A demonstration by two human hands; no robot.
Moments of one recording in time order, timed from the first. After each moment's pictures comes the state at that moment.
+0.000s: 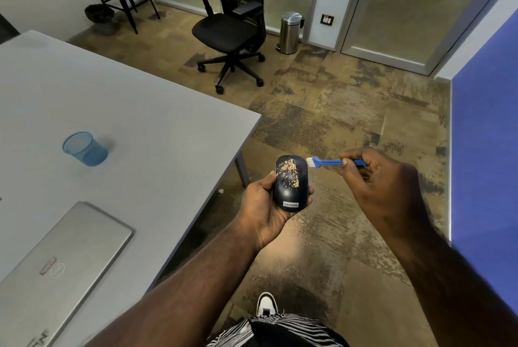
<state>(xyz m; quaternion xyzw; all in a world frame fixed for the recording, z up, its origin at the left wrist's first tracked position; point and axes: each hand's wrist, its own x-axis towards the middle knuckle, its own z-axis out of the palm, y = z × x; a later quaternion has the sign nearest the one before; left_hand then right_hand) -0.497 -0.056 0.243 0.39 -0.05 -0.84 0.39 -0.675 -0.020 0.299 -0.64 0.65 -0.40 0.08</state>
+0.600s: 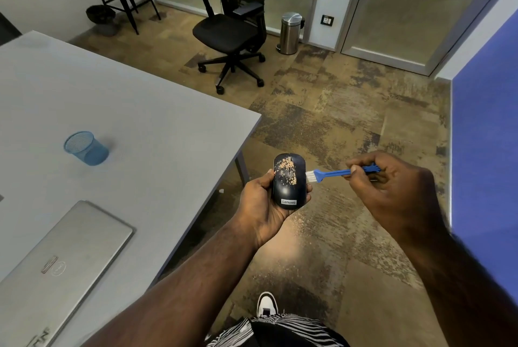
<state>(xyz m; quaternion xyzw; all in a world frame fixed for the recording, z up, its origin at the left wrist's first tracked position) -0.496 -0.055 0.244 0.37 -0.03 -0.84 0.40 -0.689 -0.006 0.303 -0.66 0.61 -0.41 0.11</state>
